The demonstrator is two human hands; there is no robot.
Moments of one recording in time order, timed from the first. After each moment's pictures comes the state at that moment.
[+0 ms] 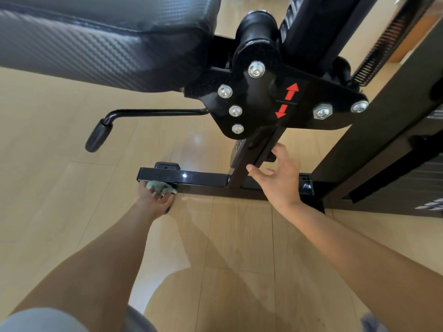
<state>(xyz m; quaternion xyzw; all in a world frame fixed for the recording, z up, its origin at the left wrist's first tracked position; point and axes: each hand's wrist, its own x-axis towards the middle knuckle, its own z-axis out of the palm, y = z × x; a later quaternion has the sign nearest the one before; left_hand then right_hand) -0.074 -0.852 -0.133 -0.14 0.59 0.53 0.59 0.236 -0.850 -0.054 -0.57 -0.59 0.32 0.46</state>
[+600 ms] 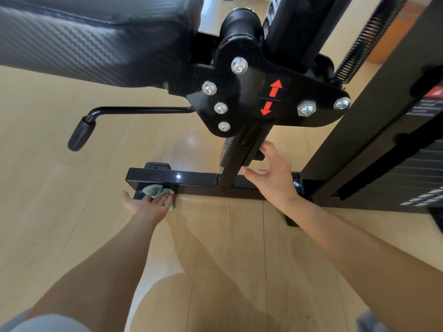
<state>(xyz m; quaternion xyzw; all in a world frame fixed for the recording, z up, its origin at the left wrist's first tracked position) -0.057 -0.863 -0.170 -0.22 0.40 0.65 0.61 0.255 -0.850 -0.047 -0.57 -0.64 0.35 0.38</state>
